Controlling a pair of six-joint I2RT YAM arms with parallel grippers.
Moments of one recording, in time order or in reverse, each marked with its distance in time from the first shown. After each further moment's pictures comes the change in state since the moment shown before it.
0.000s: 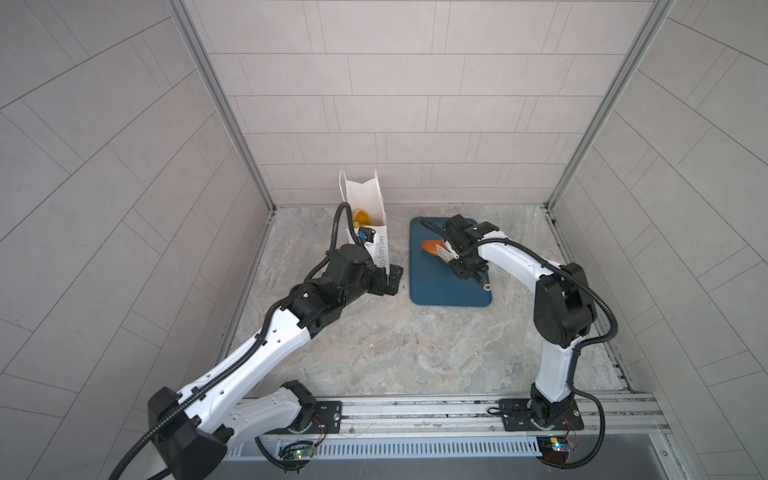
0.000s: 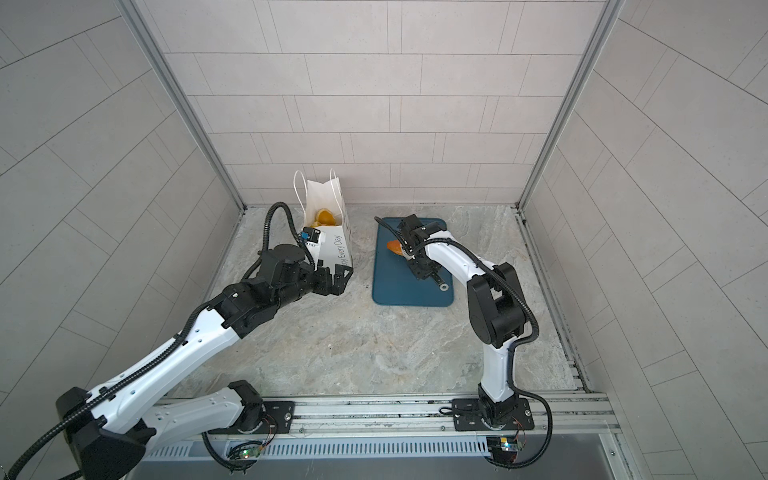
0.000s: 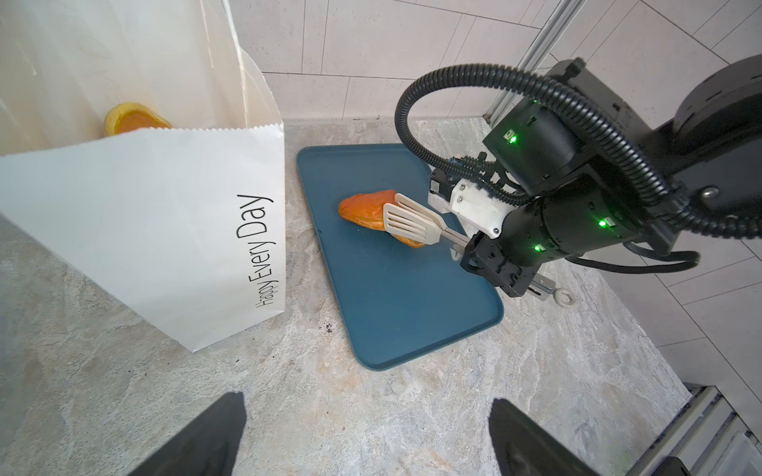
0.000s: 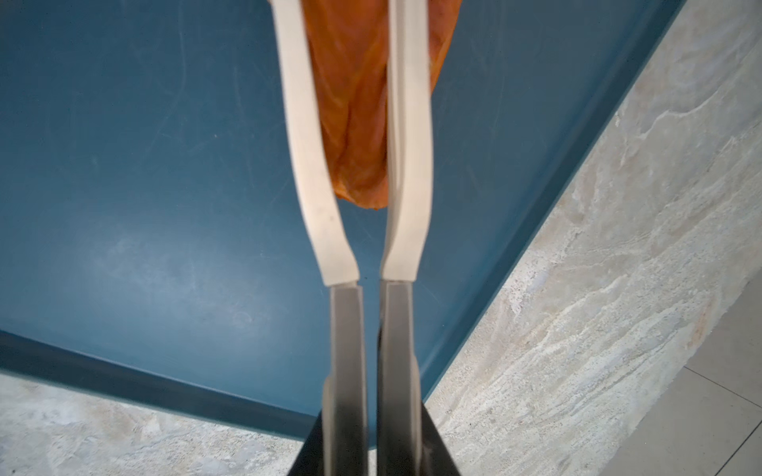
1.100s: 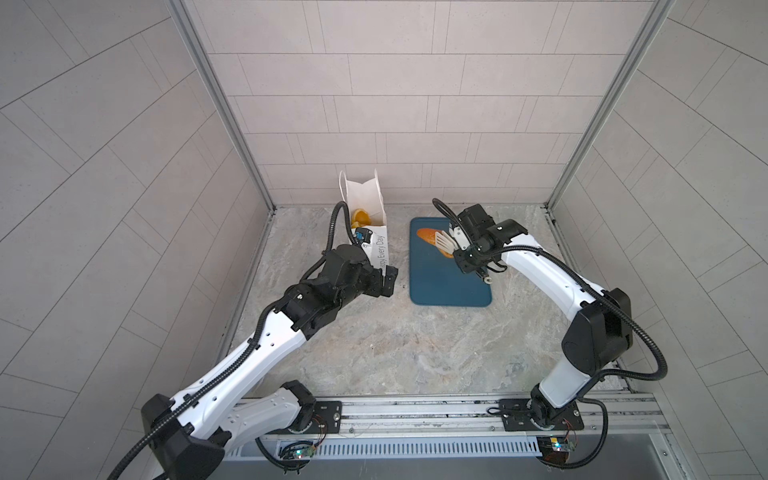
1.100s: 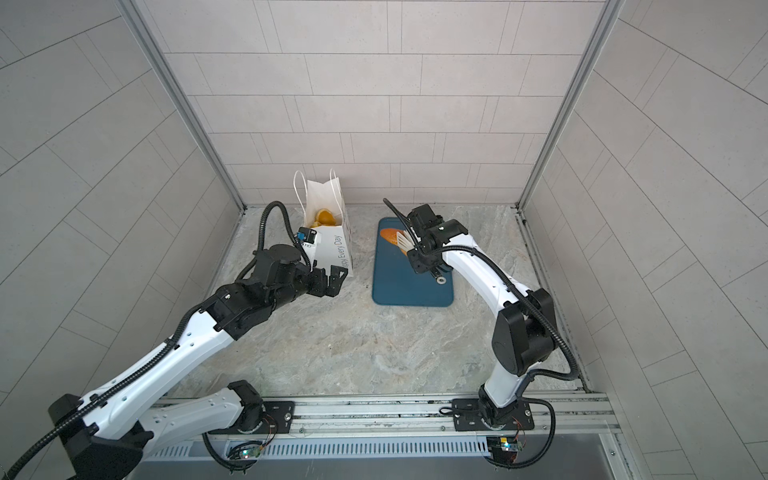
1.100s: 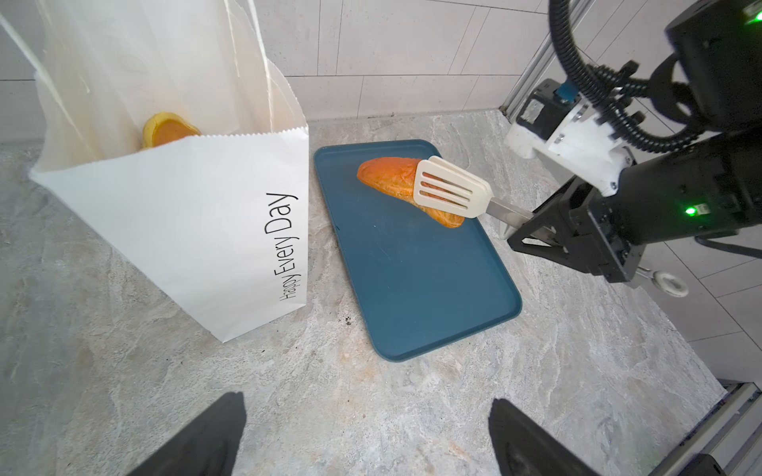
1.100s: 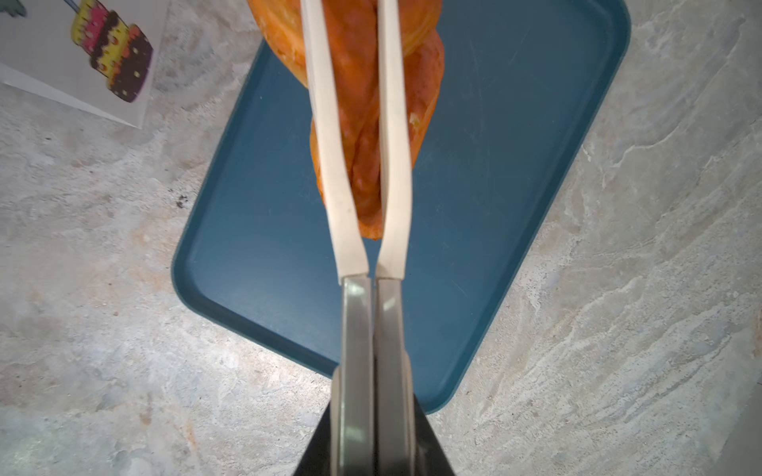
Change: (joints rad) left arm 0.001 -0.024 0.037 -0.086 -0.040 0.043; right arm 0.002 -0.242 -0.032 0.021 -0.178 0.097
